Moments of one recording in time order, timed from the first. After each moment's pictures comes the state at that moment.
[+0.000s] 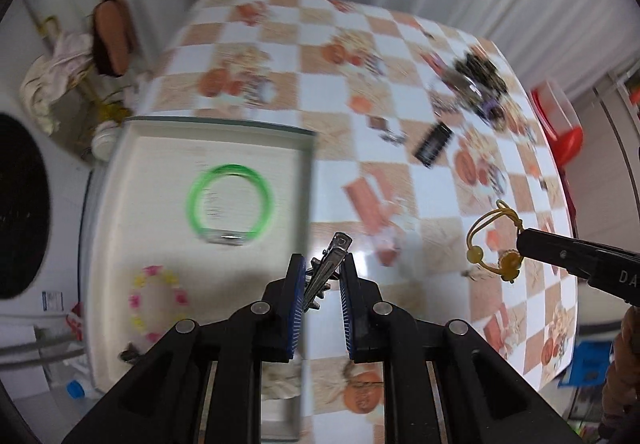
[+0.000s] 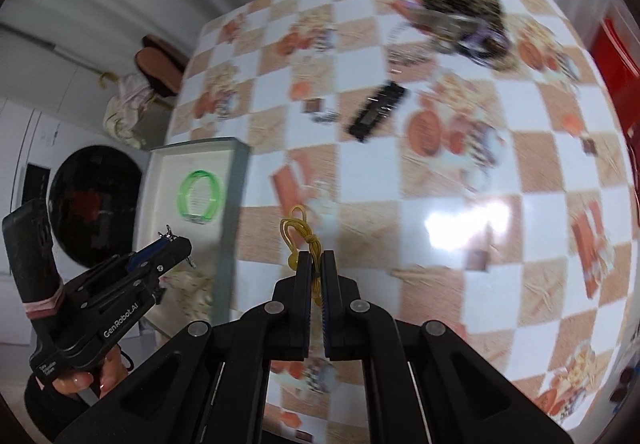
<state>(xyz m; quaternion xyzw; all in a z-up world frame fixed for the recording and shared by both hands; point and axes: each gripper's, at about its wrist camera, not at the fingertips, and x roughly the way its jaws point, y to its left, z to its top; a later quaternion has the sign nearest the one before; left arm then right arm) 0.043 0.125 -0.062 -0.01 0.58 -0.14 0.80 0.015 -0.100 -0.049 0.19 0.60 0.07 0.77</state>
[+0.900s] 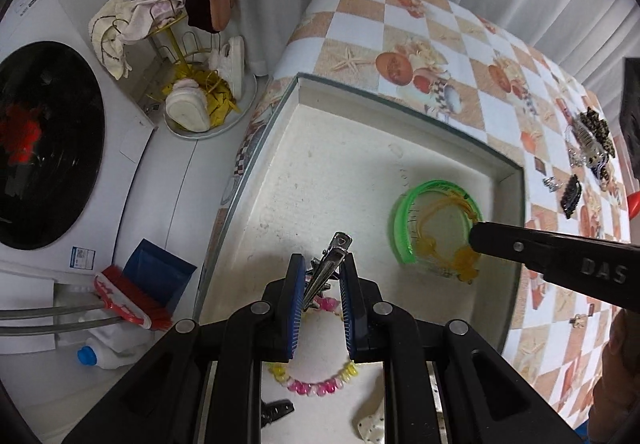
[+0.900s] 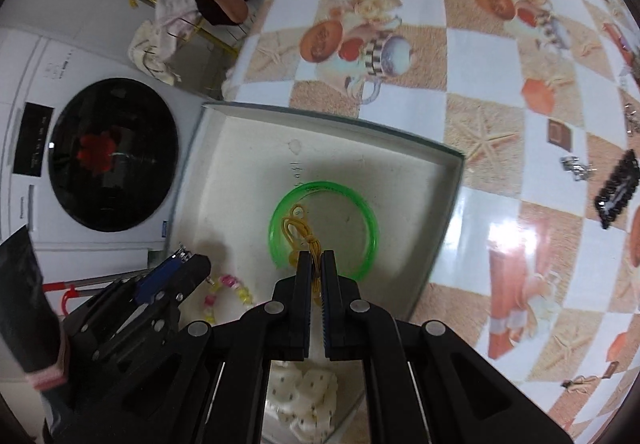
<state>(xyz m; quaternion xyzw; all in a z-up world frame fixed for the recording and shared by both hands) 0.092 0.243 -0.126 -0.03 0.60 -0.02 0.80 0.129 0.080 -0.129 0.14 0.66 0.16 0.72</state>
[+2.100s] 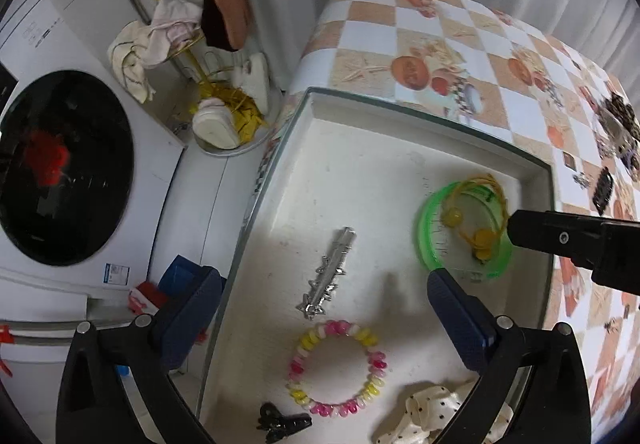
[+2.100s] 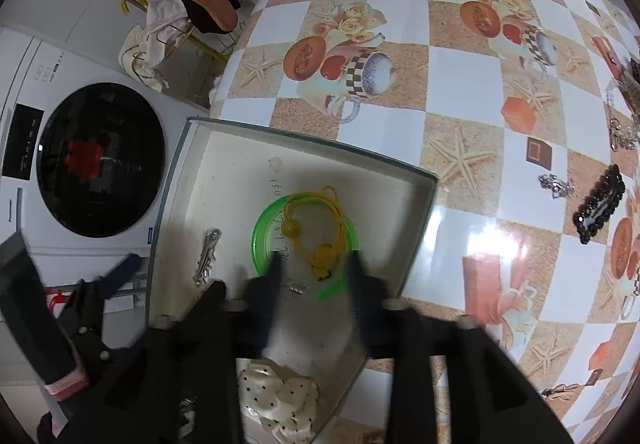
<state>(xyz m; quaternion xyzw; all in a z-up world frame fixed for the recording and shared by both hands) 0.094 0.228 -0.122 0.03 0.58 0.02 0.81 0.133 0.070 -0.117 0.12 0.65 0.14 0.74</state>
